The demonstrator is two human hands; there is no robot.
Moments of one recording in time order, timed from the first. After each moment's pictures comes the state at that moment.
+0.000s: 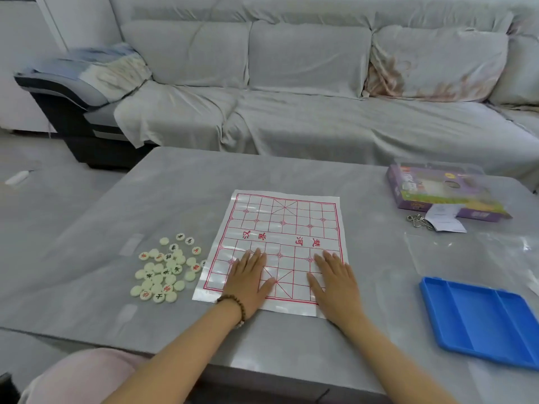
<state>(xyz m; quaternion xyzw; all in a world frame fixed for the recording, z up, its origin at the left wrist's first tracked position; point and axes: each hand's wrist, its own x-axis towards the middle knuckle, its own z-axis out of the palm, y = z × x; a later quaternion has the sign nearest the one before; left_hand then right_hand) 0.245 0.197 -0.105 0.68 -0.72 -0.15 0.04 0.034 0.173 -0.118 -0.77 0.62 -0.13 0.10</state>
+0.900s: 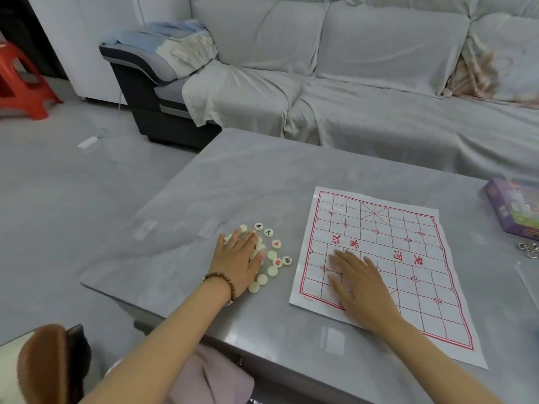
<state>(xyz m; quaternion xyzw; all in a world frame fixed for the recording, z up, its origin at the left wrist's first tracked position) 0.418 0.217 -0.093 0.75 -0.65 -0.09 0.03 0.155 0.177 -0.086 -0.86 0.49 -0.06 0.11</state>
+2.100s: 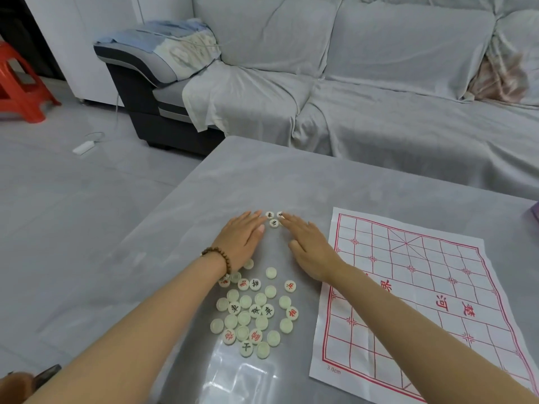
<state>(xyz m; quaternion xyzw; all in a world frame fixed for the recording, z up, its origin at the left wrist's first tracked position) 0.482 0.108 -0.083 0.70 -0.67 -0.16 0.18 0.301 0.052 -0.081 -0.89 0.37 -0.11 0.25</state>
